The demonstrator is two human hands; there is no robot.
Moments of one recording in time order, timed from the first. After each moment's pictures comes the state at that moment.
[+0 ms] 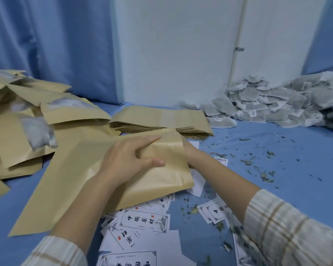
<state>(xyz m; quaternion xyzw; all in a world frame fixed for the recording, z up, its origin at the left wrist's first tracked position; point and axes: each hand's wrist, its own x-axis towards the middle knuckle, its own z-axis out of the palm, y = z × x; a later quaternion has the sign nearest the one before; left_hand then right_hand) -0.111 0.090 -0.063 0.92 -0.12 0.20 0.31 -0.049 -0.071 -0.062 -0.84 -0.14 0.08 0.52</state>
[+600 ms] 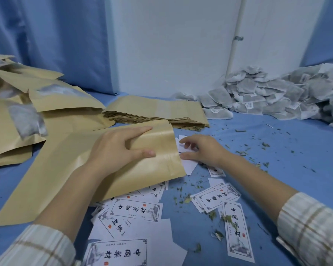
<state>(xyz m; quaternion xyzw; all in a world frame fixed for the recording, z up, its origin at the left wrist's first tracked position) -0.111 0.092 -0.069 0.92 -0.11 0.18 0.32 -0.039 -0.154 -0.096 -0.95 -0.22 -0.04 0.23</state>
